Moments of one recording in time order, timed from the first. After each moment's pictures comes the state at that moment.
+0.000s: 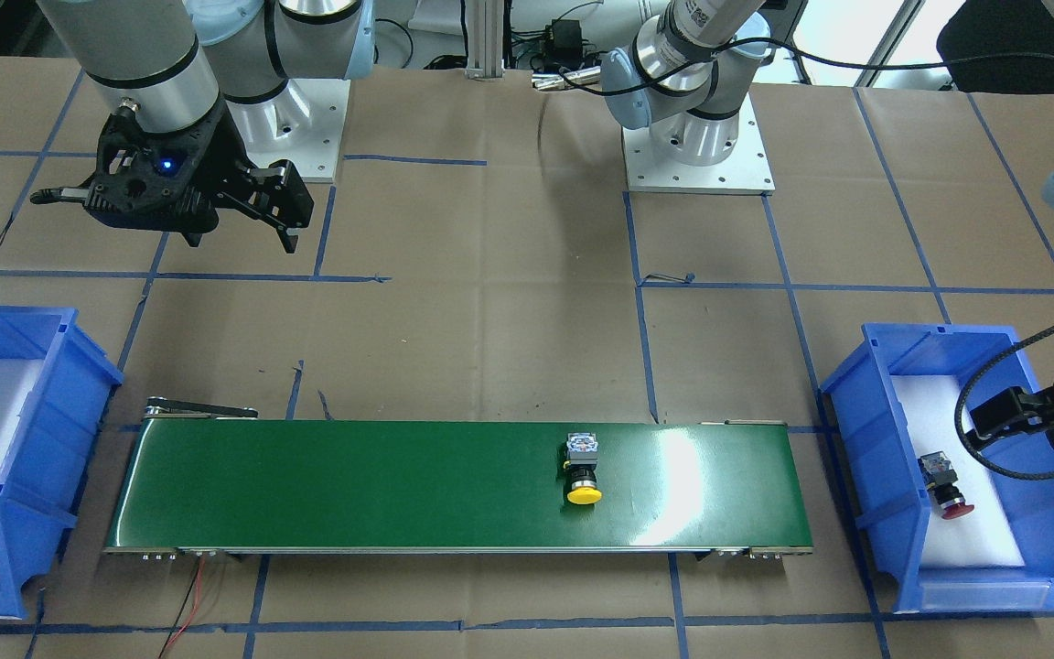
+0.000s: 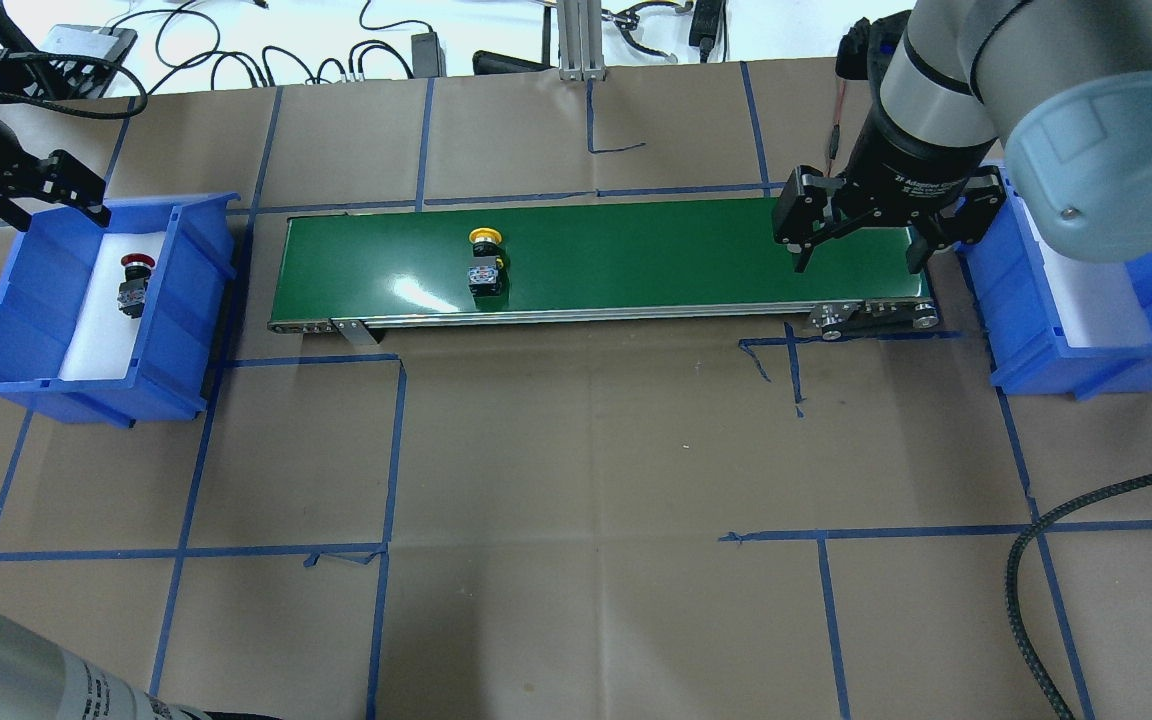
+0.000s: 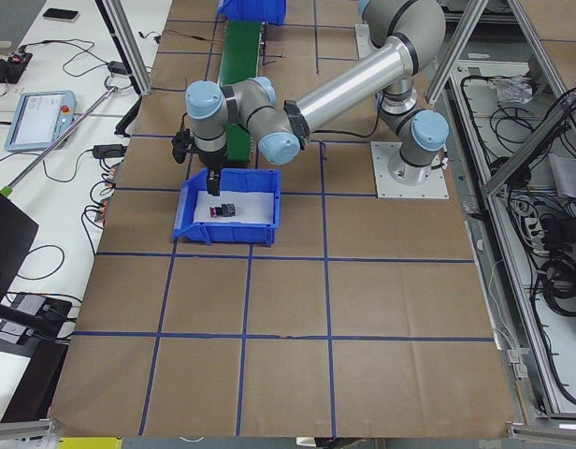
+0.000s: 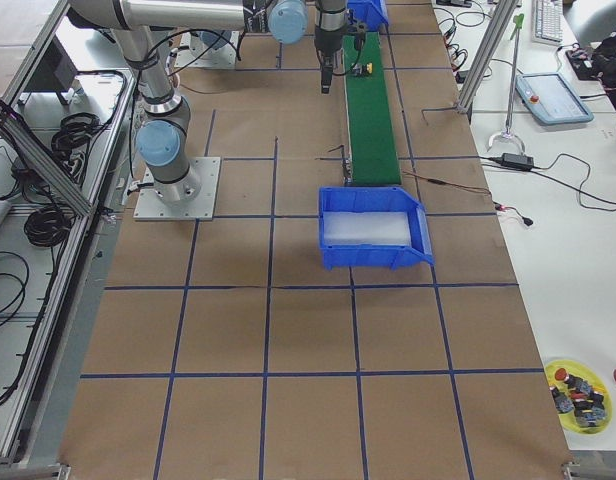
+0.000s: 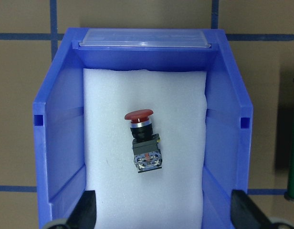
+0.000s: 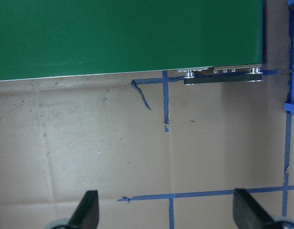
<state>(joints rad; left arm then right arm) -1.07 -1.98 -1.47 -1.20 1.55 0.49 1.60 -1.59 1.66 -1.64 -1.56 0.10</state>
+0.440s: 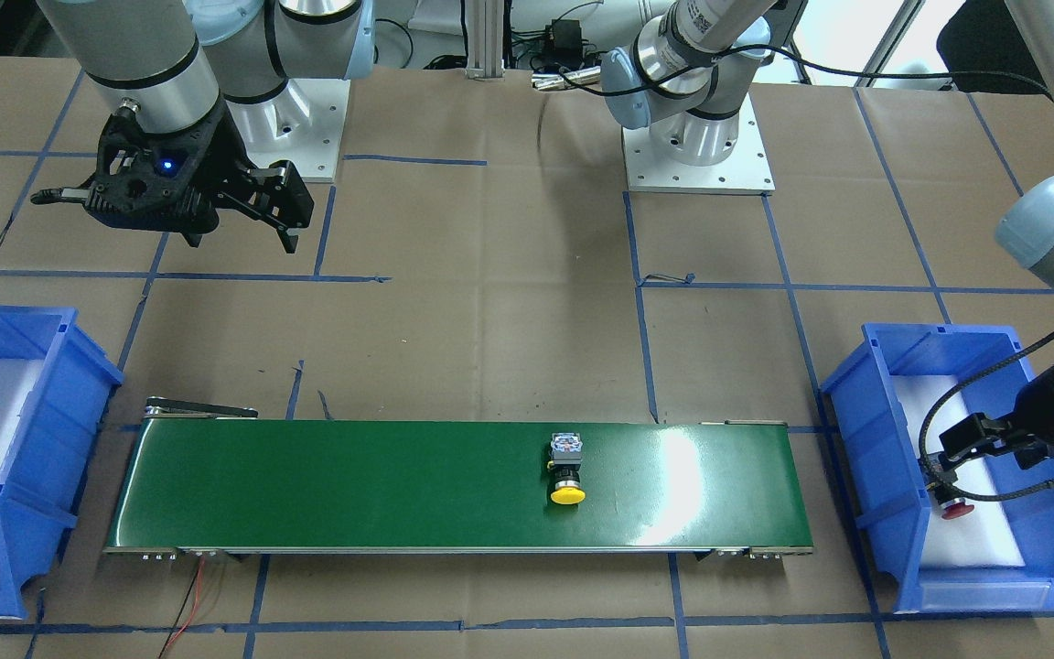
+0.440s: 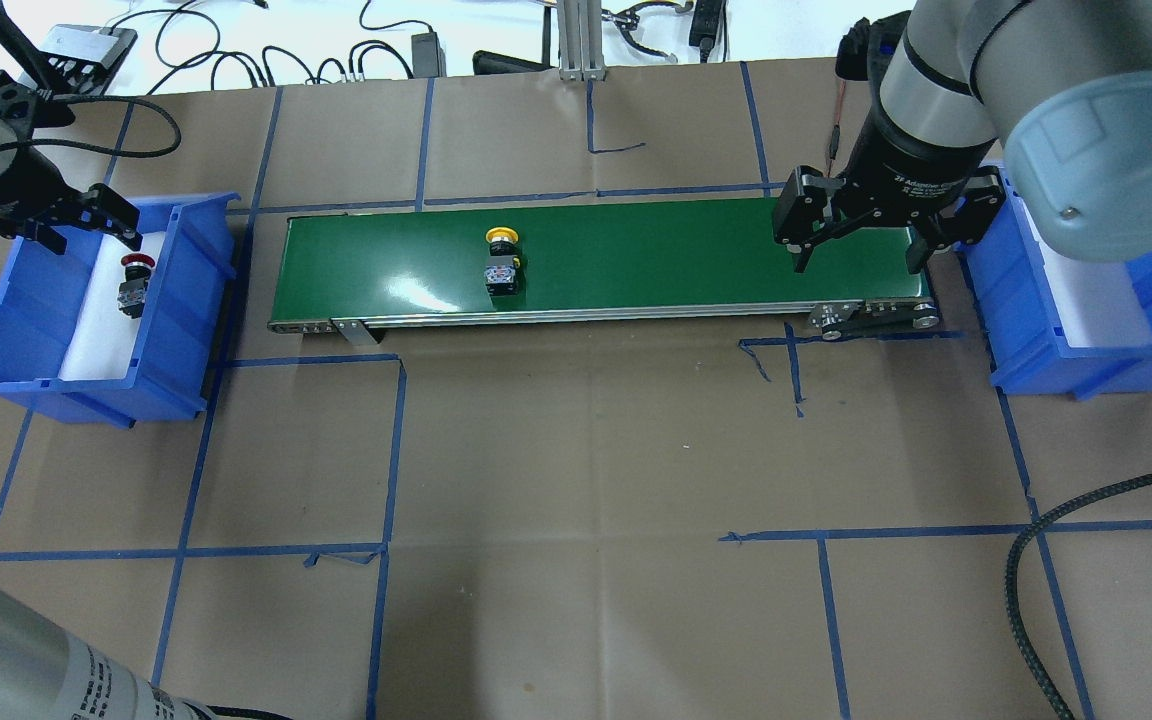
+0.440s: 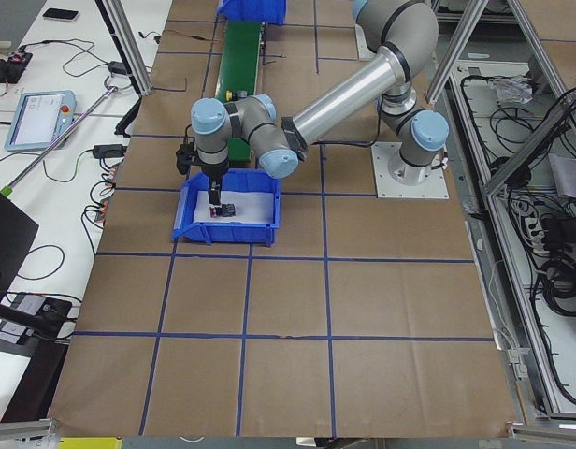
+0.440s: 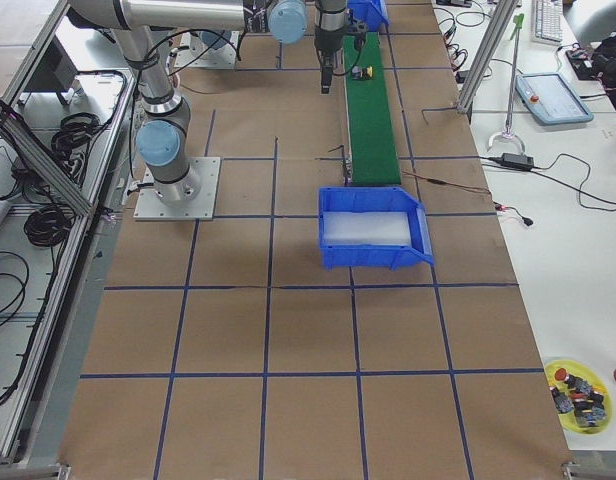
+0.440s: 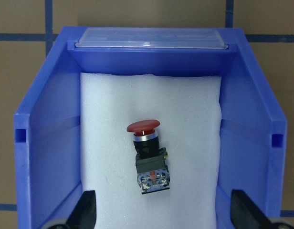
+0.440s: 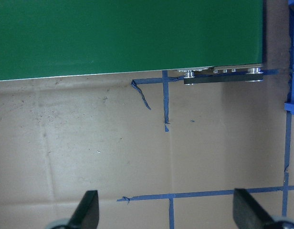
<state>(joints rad) -1.07 -2.02 -1.57 -1.04 1.56 0.49 1.60 -1.59 1.66 -1.64 -1.56 0.10</state>
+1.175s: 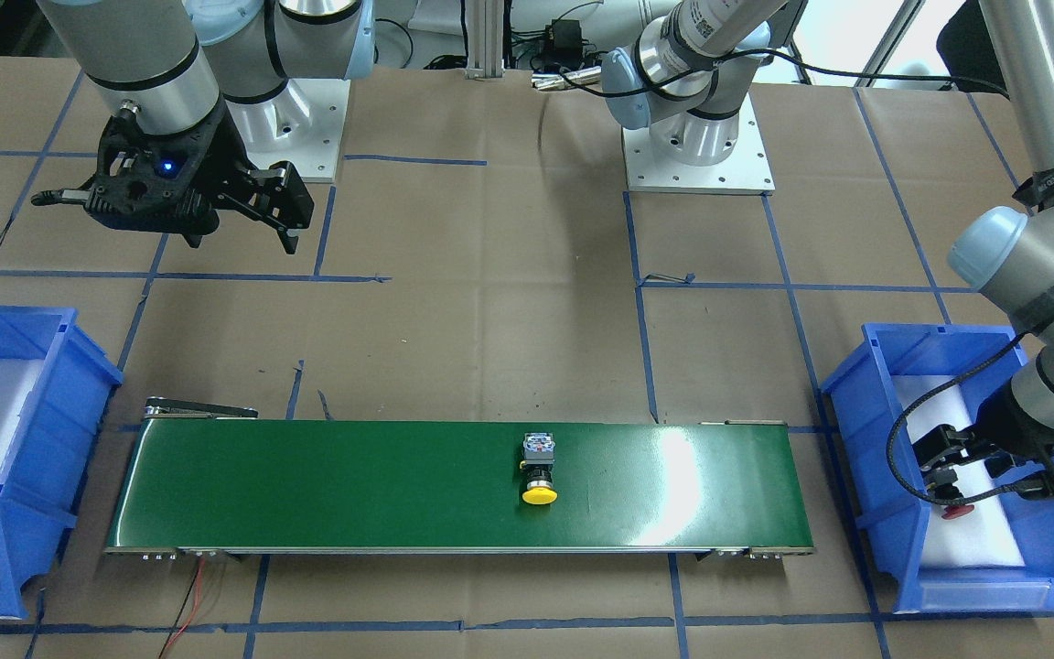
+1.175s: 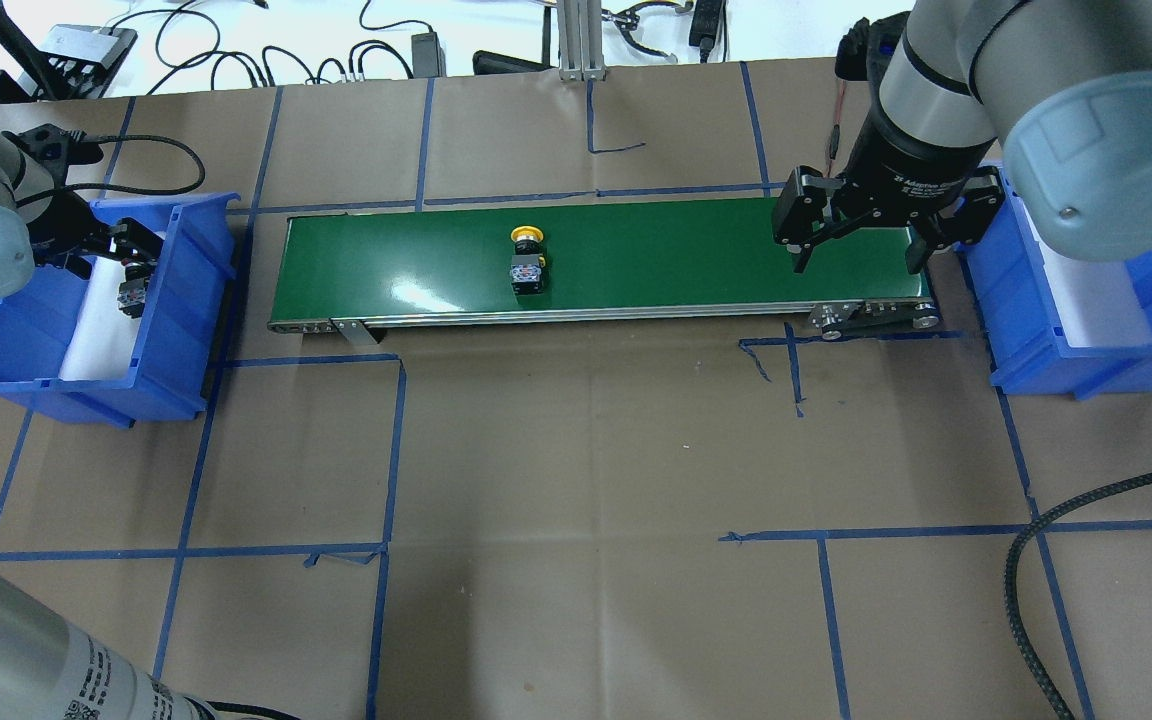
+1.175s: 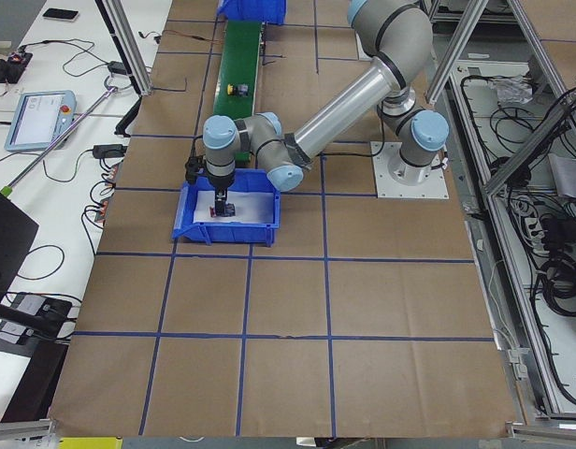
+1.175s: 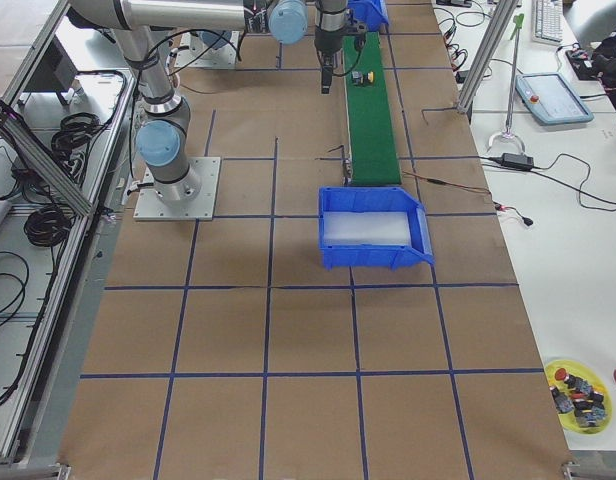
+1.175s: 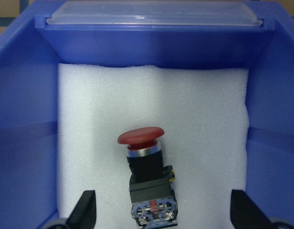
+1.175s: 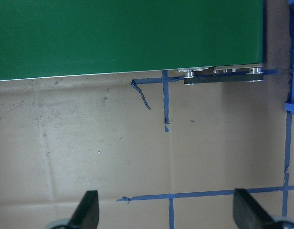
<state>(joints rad) -1.07 -2.05 -1.65 -0.89 1.55 0.49 1.60 -1.58 1.66 -1.64 -1.56 0.10</state>
